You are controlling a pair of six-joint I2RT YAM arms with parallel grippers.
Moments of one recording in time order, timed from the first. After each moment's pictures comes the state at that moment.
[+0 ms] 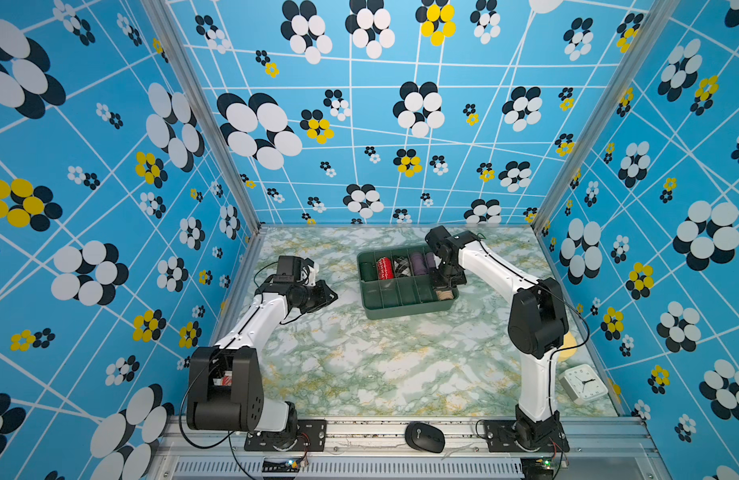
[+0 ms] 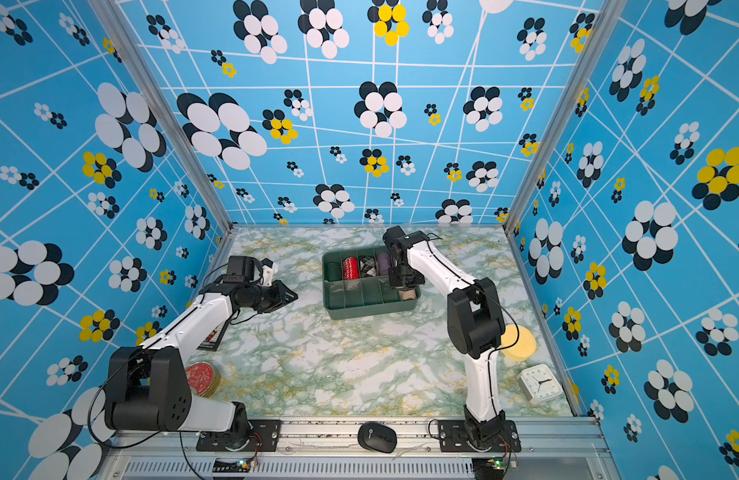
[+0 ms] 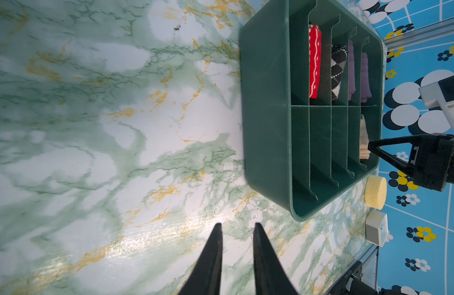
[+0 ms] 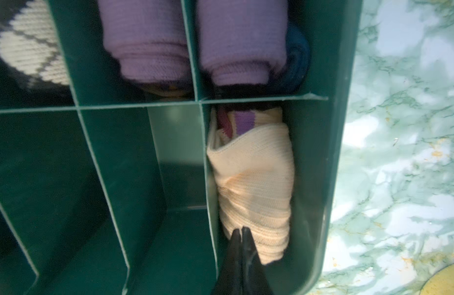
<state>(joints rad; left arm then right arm) -0.03 1.43 0.94 -0.50 0.55 -0.39 0.46 2.05 1.78 -1.16 0.11 0.31</state>
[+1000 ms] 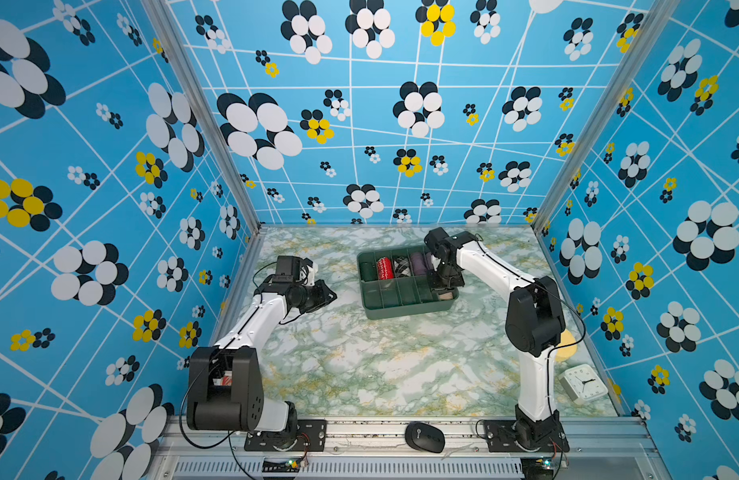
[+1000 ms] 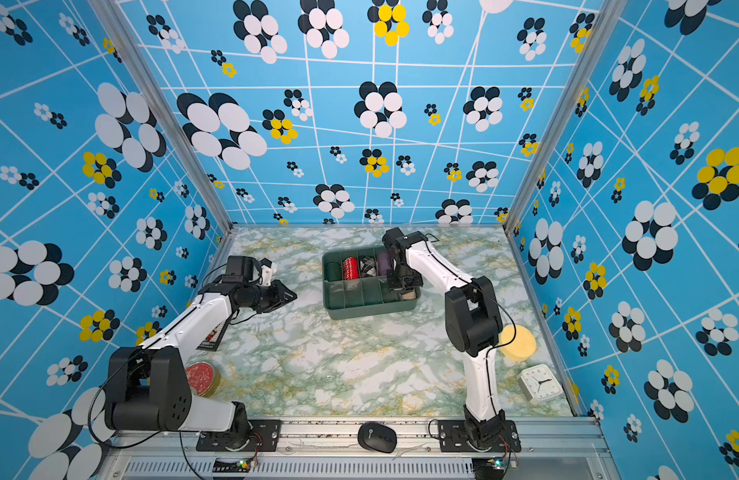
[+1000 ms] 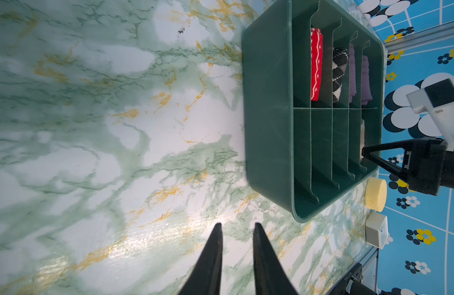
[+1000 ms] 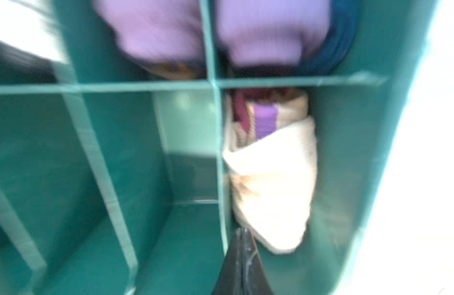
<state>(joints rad) -0.02 1.43 0.94 -0.50 0.55 -0.39 0.46 2.07 1.83 -1.17 0.05 0.30</state>
